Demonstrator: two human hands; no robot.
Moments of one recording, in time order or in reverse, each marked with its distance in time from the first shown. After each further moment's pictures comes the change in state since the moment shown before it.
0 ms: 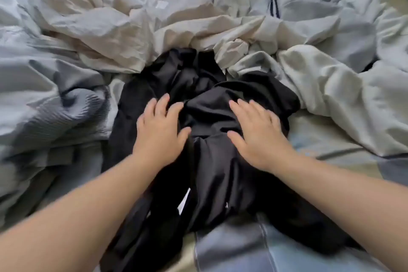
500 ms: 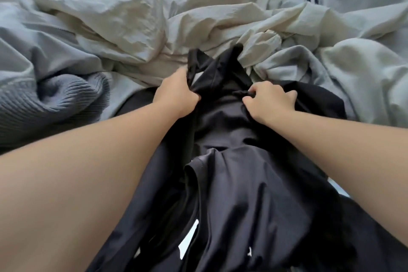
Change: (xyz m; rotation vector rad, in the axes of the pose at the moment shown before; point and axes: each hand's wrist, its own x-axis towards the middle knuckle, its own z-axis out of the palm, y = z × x) left_hand 0.133 -0.021 0.043 -0.387 0.058 -0.251; right_hand 0.156 0.018 0.053 0.033 0.145 0.295
